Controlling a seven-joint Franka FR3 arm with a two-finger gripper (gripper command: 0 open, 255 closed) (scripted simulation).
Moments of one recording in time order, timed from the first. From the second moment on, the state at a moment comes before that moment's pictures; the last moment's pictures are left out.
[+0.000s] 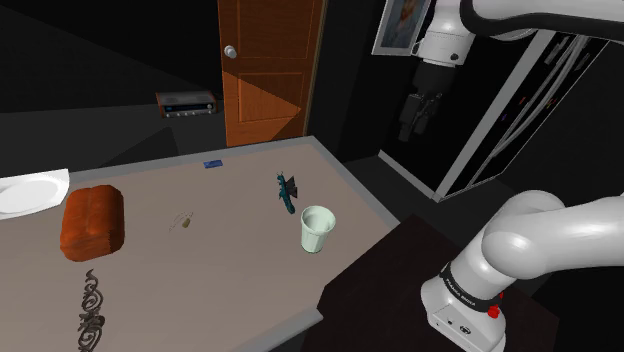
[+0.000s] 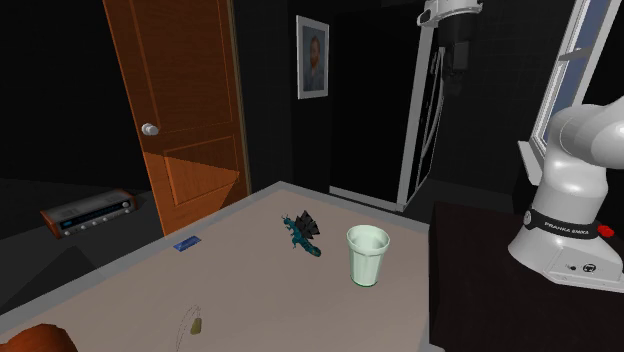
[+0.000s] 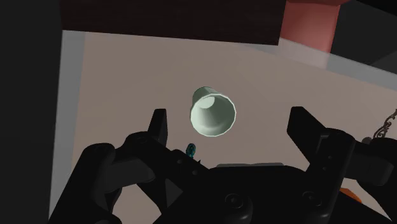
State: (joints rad) arm -0.02 -0.77 0.03 -2.40 0.10 1.53 -0.08
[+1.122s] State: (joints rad) arm -0.02 -0.25 0.11 -2.33 0.03 1.95 -0.08
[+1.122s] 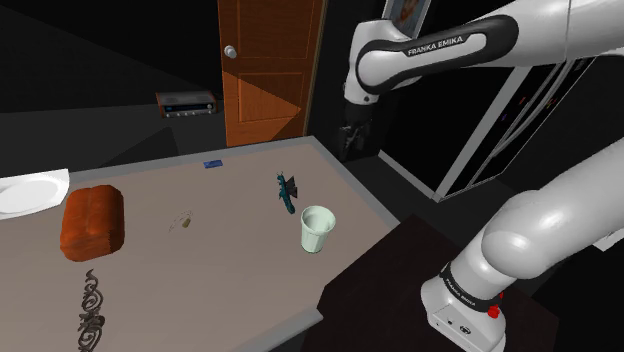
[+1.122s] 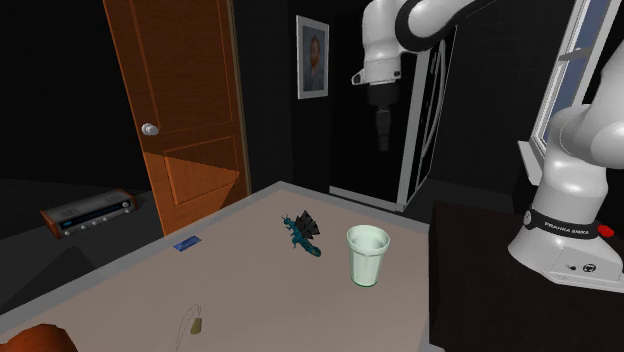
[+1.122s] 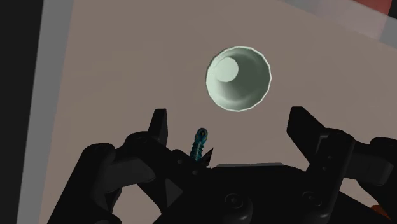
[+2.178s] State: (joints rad) arm 0.01 0.41 0.11 -1.91 -0.15 2.14 0.01
